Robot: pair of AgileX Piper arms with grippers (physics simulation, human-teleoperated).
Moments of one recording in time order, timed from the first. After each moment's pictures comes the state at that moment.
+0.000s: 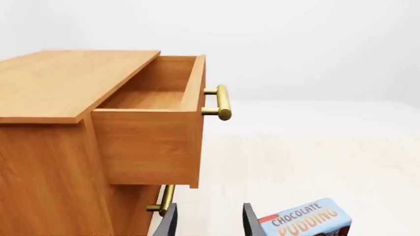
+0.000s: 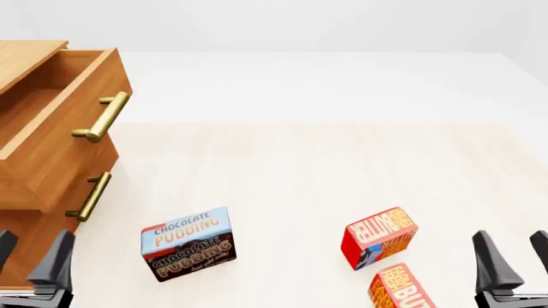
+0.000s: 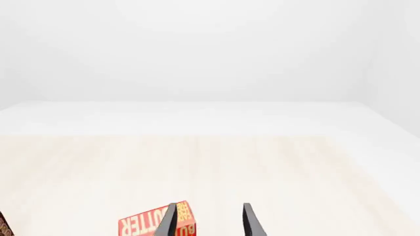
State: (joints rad) left arm 0.01 0.02 0.00 -0.01 0.00; right arm 0.00 0.00 0.00 0.00 0.00
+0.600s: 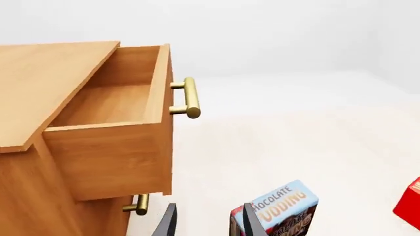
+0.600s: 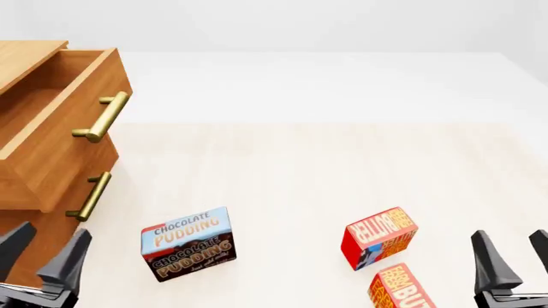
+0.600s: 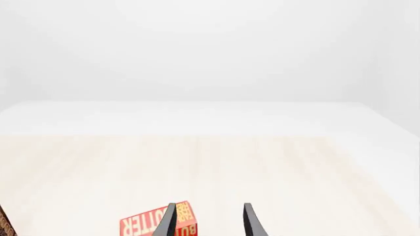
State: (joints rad) left arm -0.13 0.09 -0.11 0.13 0.01; right arm 0.01 0.01 0.00 0.00 0.00
